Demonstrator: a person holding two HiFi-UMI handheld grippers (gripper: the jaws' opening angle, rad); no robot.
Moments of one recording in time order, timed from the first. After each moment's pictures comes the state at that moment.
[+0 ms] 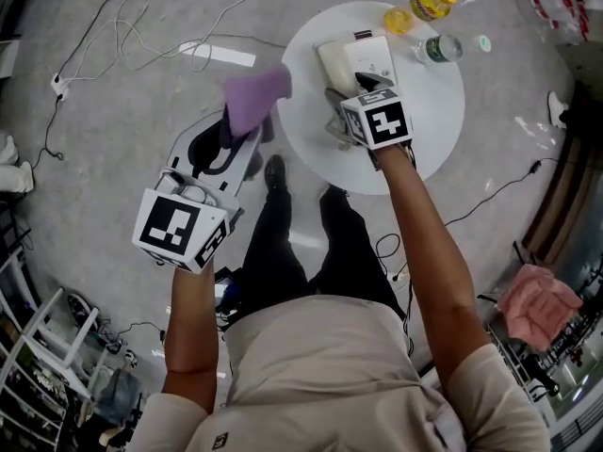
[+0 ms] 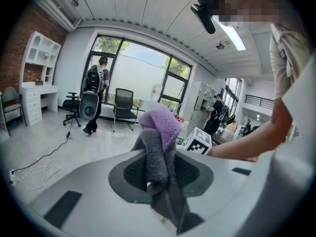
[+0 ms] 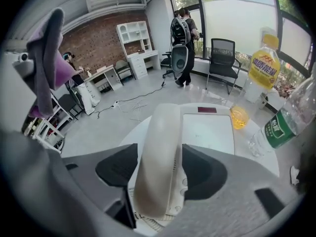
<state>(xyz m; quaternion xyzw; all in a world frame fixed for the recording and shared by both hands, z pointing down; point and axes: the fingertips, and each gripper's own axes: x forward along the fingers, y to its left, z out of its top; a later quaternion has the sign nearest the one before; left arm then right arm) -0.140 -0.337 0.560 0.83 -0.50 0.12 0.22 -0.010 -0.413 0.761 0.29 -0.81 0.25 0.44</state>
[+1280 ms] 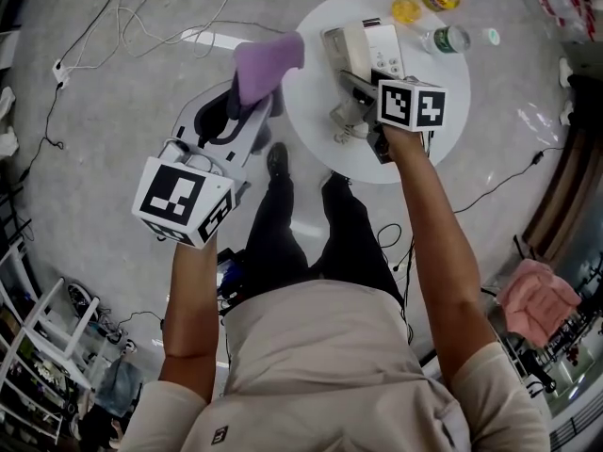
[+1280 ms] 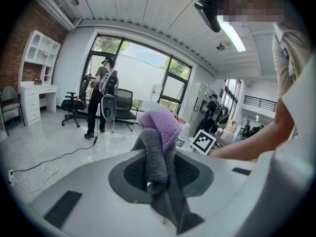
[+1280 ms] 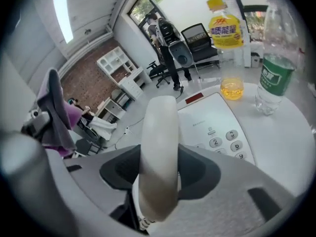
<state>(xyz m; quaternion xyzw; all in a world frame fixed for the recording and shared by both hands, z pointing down) -0.145 -0.347 0.562 0.84 -0.49 0.11 0.22 -0.010 -0.407 0.747 0.30 -0.80 0.44 0.29</state>
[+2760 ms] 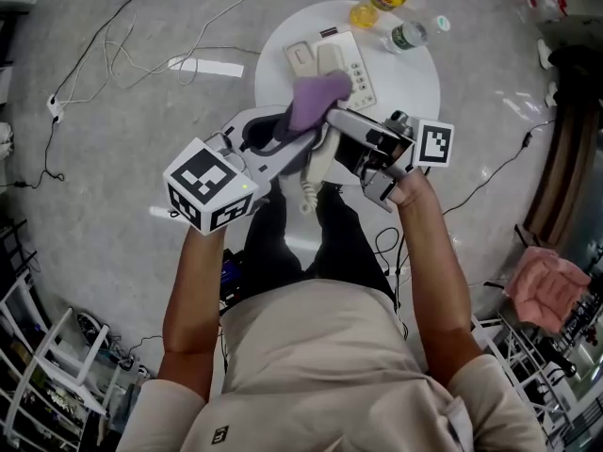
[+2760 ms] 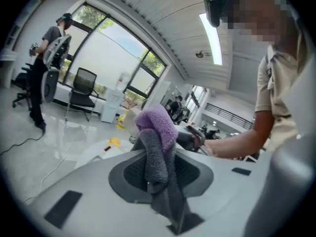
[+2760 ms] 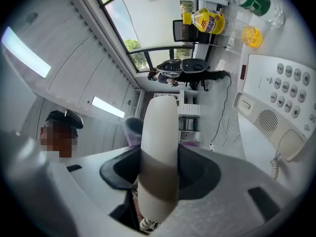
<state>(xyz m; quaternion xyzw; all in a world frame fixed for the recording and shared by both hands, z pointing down) -0.014 -0.327 0.550 0.92 -0.27 0.08 0.27 -0.009 -0.353 0.560 0.03 -0.76 0.64 -0.12</state>
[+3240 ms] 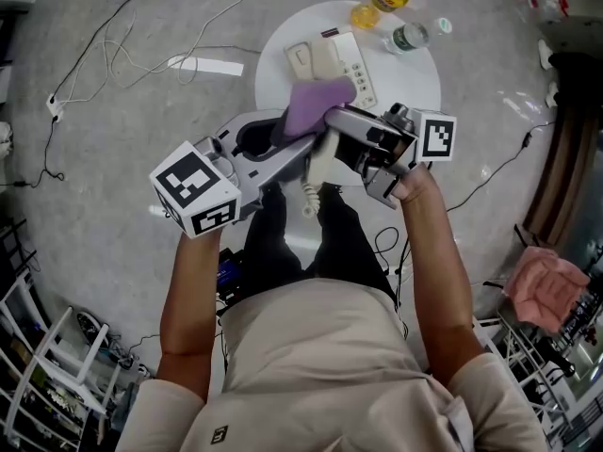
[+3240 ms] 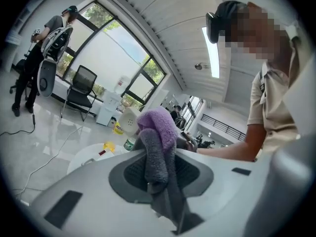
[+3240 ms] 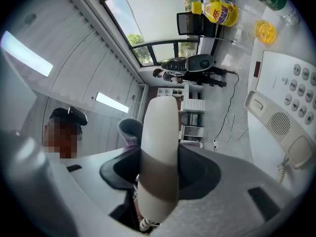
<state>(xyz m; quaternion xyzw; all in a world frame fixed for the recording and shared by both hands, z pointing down) -0.024 -0.328 0.525 0.92 -0.26 0.02 0.30 -0.024 -0.355 0.539 -0.01 -0.77 0.63 -0.12</state>
